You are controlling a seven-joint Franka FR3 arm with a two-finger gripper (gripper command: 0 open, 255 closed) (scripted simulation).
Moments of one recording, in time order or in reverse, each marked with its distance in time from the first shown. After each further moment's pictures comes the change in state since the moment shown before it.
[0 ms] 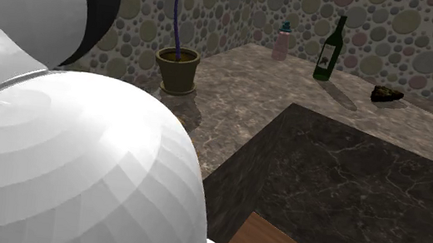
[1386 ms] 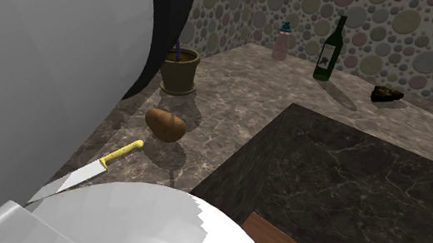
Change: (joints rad) arm 0.004 -0.199 -0.080 -0.481 0.117 0.325 -0.046
